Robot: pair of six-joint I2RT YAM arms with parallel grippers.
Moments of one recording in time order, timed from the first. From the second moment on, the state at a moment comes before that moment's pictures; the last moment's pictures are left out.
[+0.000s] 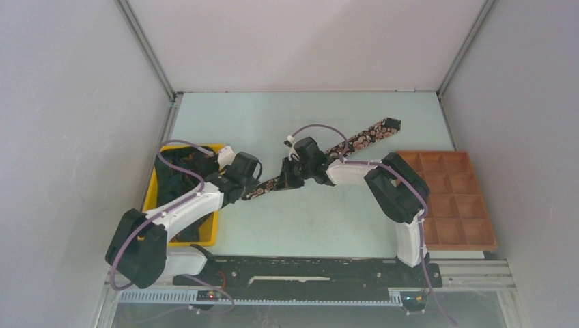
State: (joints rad) left arm -0.54 1.28 0.71 -0.38 -0.42 -1.02; right arm 0.76 2.00 1.19 0.09 -0.48 0.73
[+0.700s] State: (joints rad) left arm -0.57 1.44 0.74 -0.20 -0.34 -1.05; right arm 0.72 2.00 1.14 0.10 -0.47 0.72
